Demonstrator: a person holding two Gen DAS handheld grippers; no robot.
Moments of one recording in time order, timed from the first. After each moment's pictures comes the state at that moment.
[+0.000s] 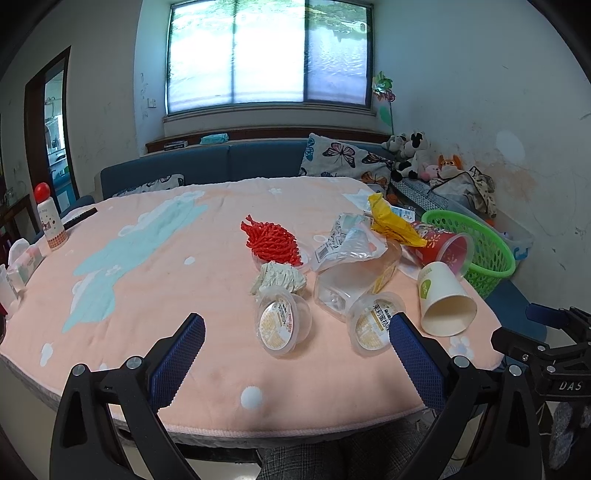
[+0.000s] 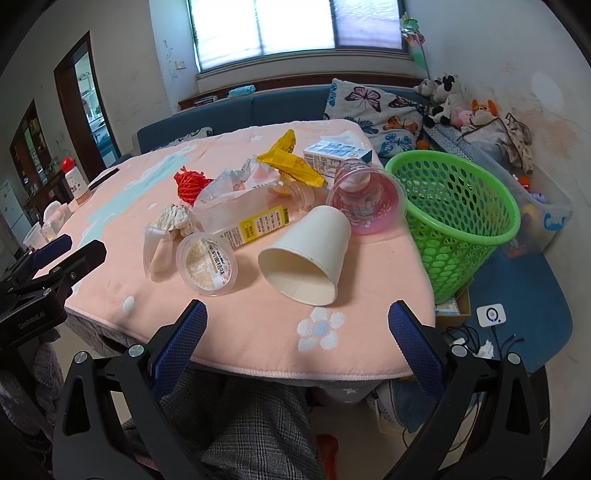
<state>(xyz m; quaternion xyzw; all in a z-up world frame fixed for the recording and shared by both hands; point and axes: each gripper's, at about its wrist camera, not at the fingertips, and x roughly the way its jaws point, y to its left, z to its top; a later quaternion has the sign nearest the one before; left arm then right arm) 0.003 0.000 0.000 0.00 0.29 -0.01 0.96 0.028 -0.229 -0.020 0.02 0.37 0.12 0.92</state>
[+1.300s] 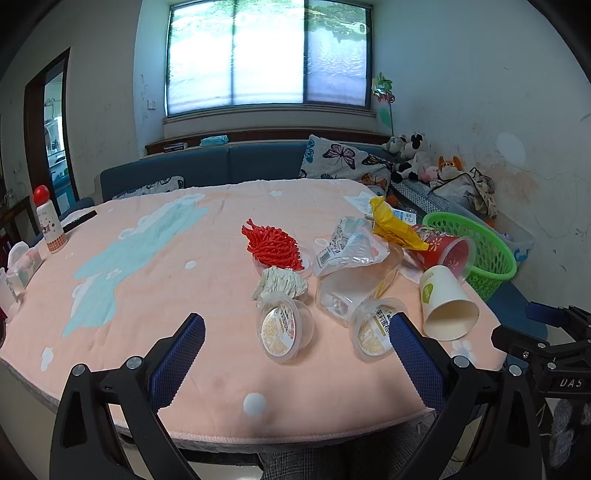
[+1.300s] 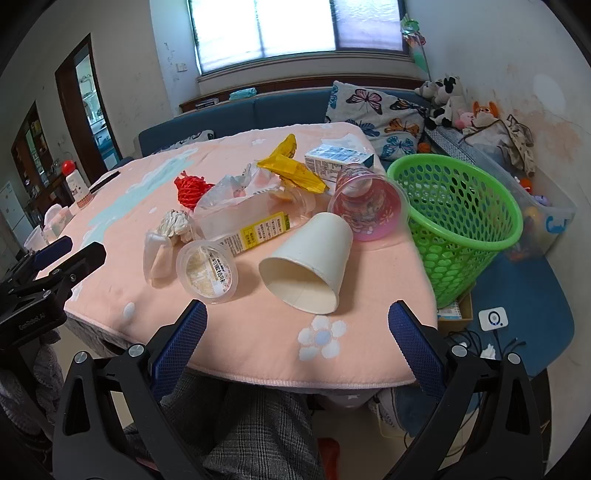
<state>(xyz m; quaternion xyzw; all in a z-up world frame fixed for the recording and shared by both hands) 0.006 0.002 0.001 0.00 0.29 -0.01 0.96 0.034 -0.228 -0.017 0.02 0.36 0.12 0.92</state>
